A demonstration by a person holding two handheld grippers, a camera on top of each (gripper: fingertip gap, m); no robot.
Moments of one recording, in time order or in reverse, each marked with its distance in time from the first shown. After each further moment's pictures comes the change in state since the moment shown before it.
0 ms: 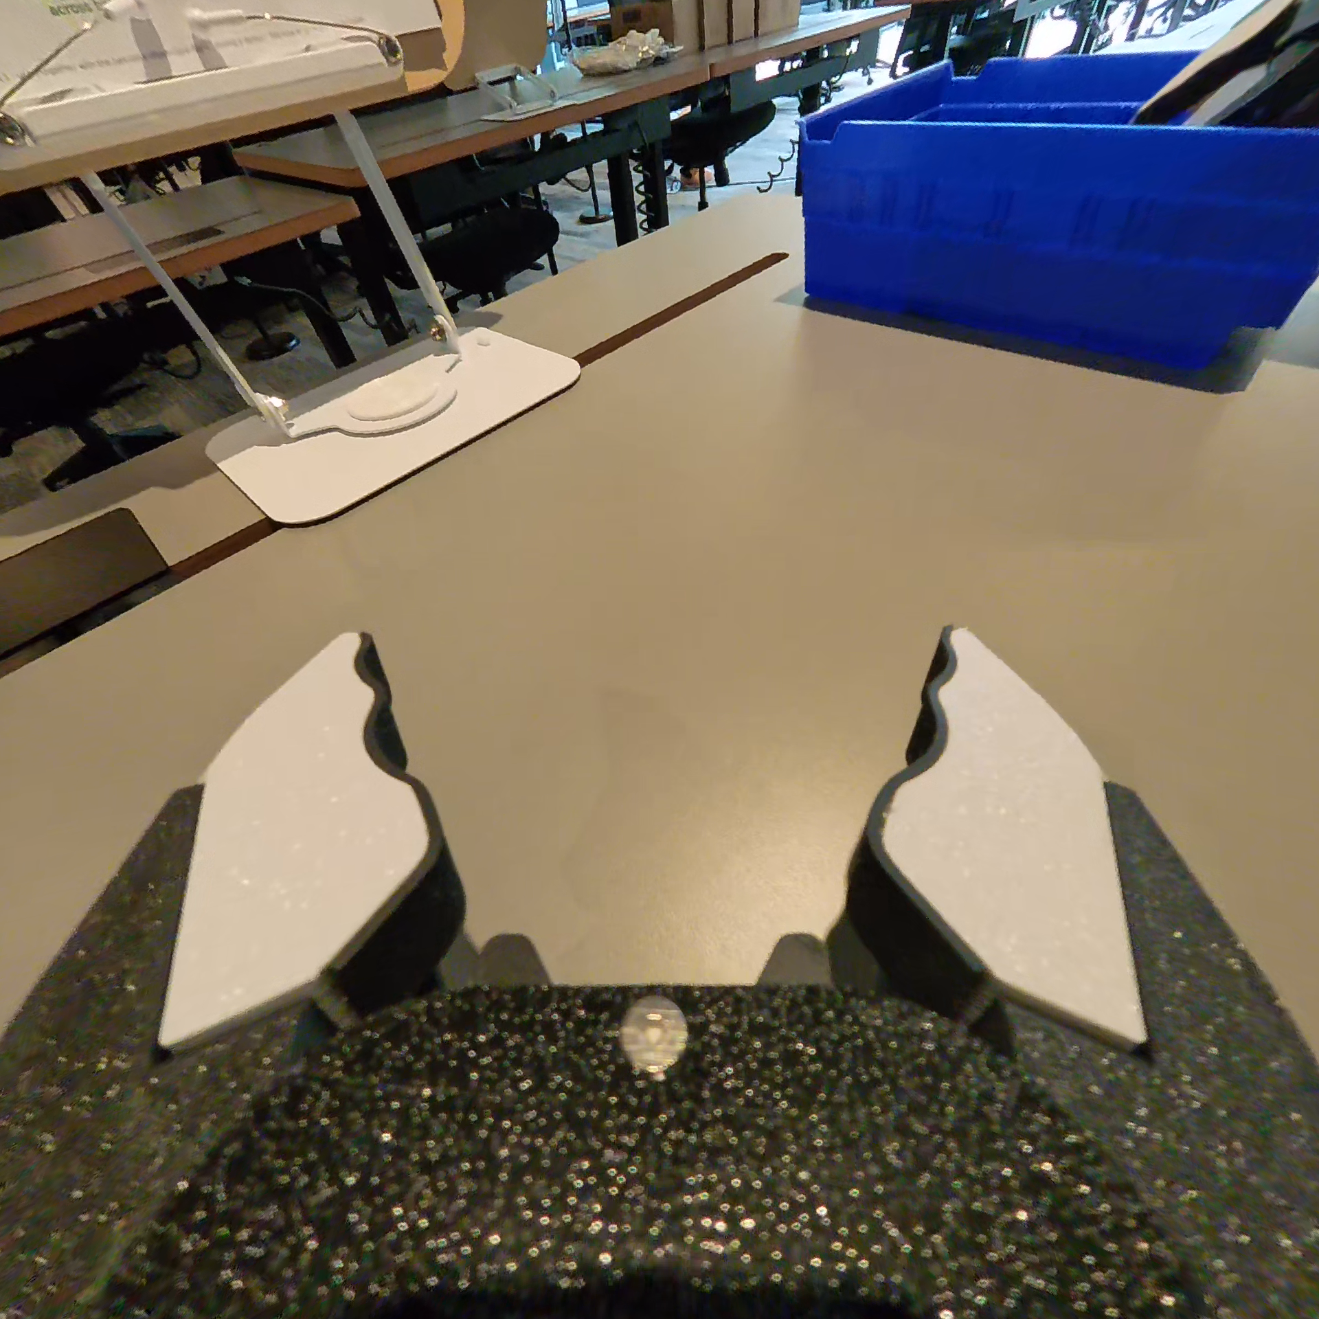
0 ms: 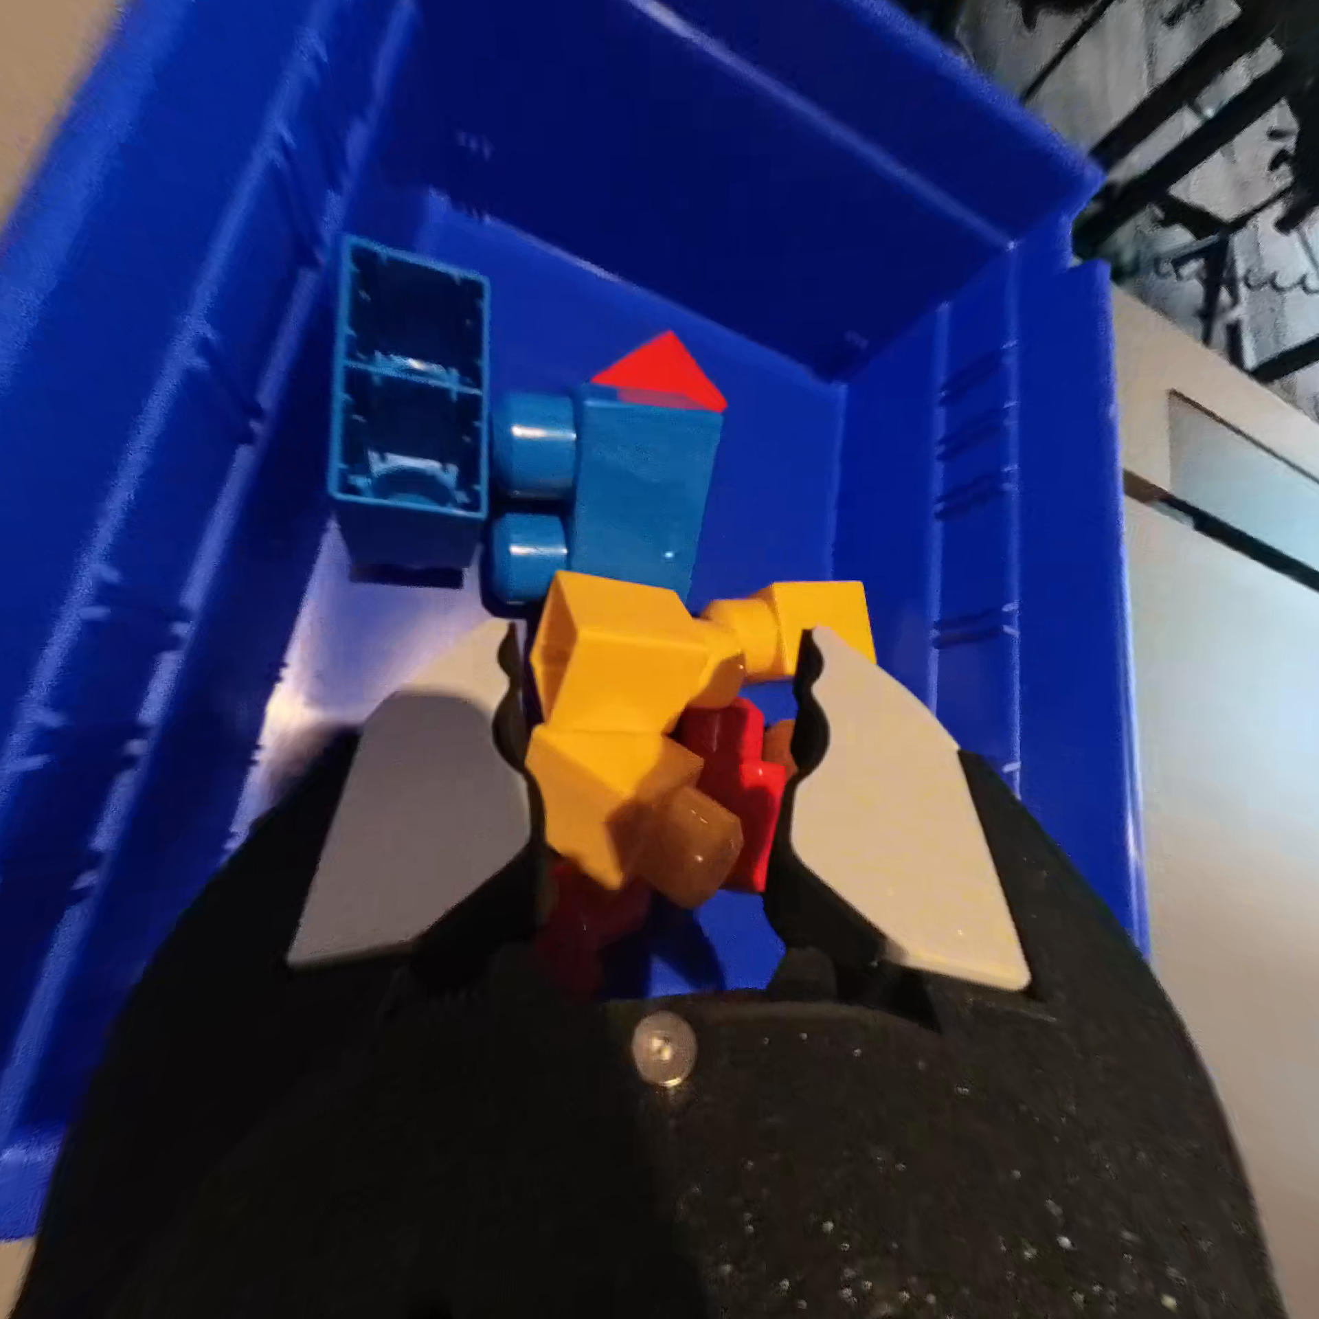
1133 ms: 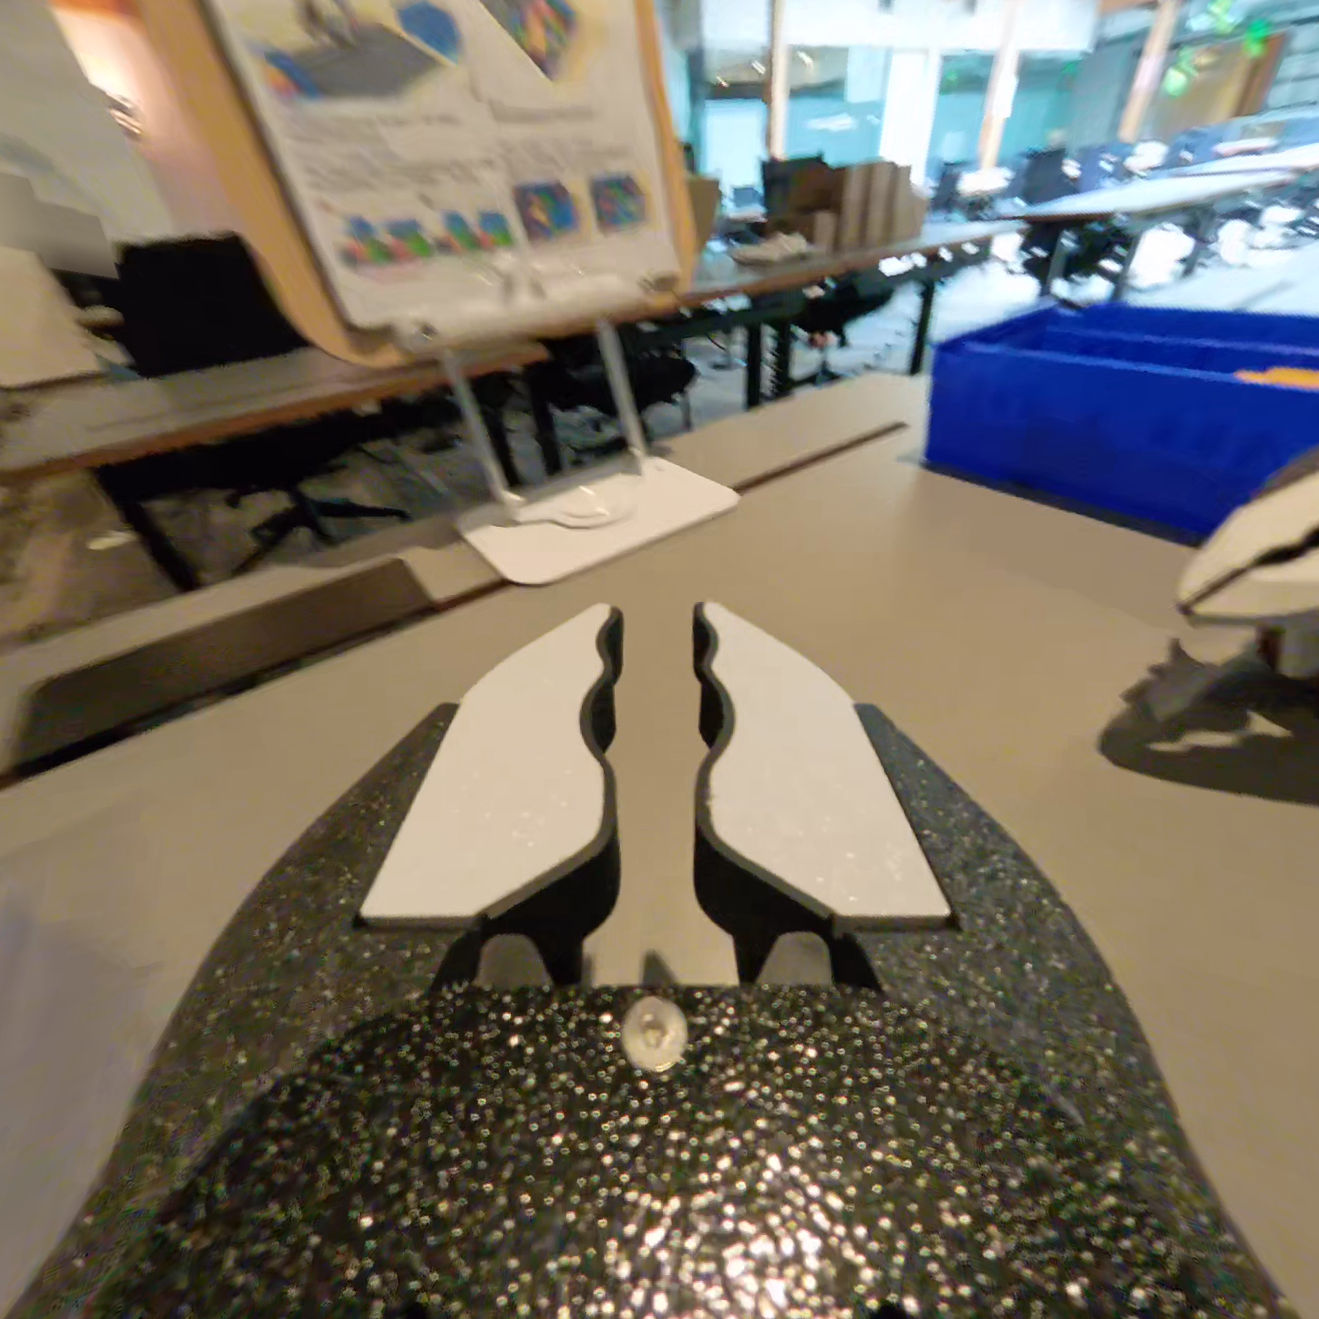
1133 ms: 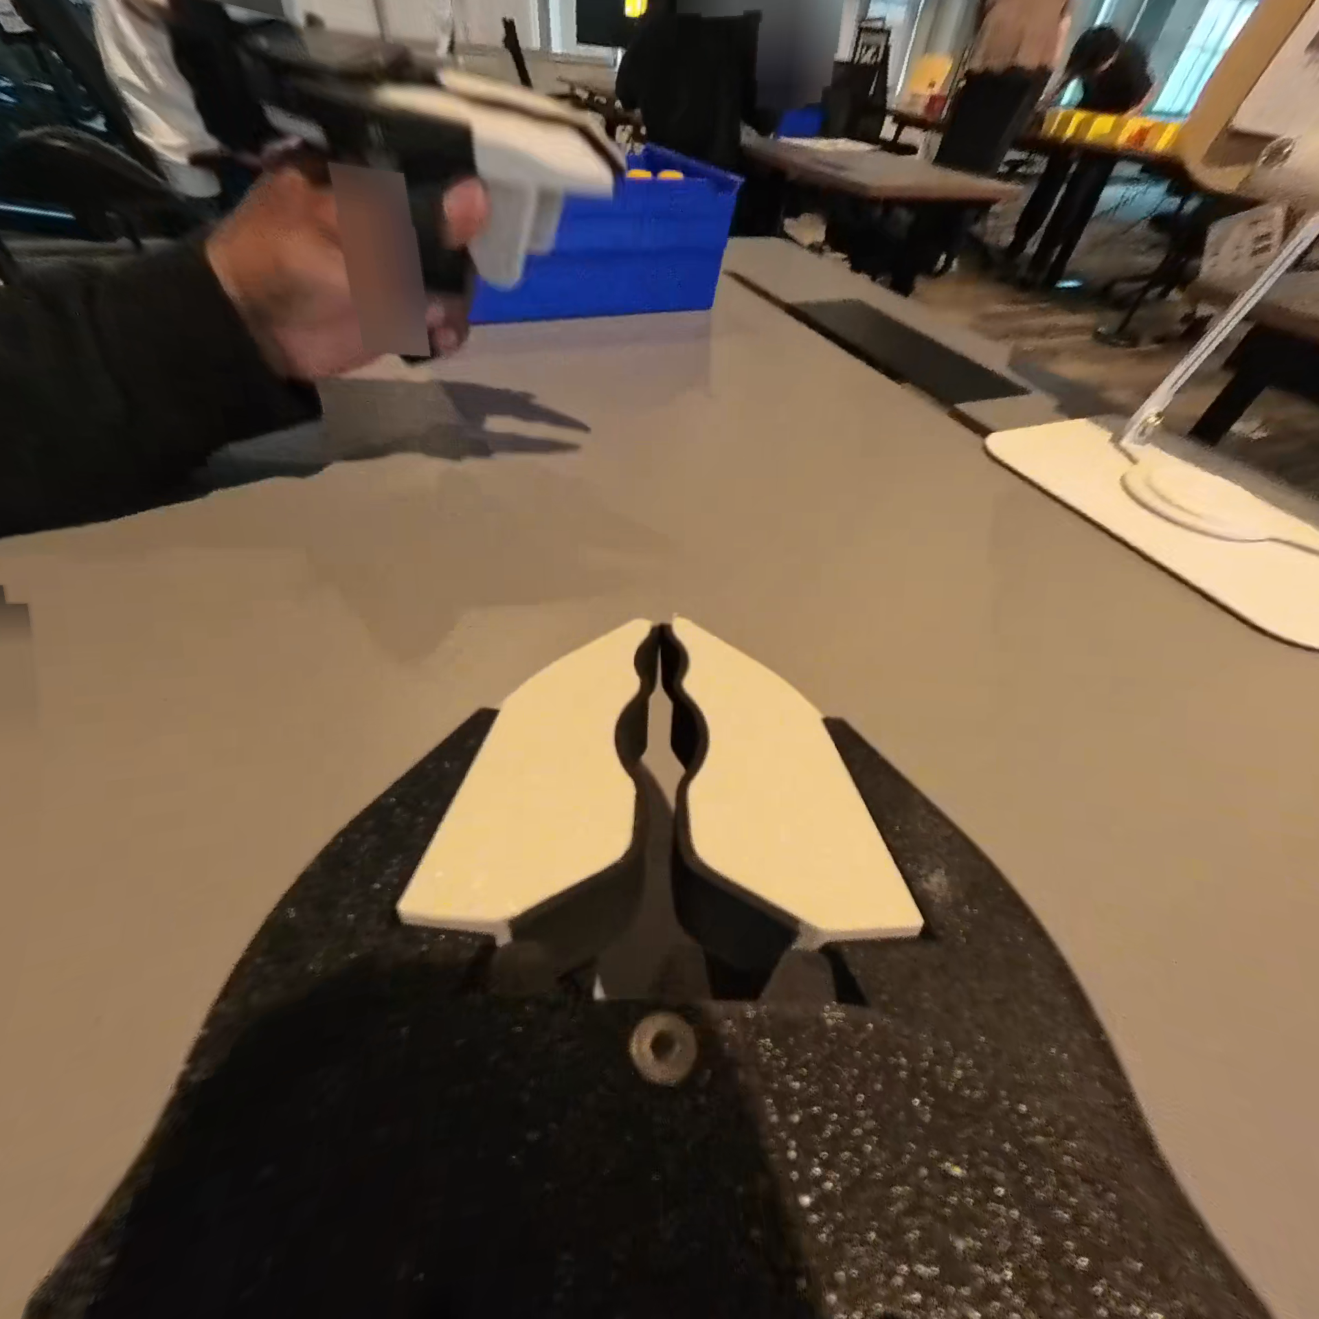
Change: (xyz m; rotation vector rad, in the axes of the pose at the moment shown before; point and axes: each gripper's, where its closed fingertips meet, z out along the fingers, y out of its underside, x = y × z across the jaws) left arm -0.060 -0.040 -0.080 0.183 -0.192 -0.058; right arm -0.324 -0.059 -0.151 0.720 -1.000 -0.261
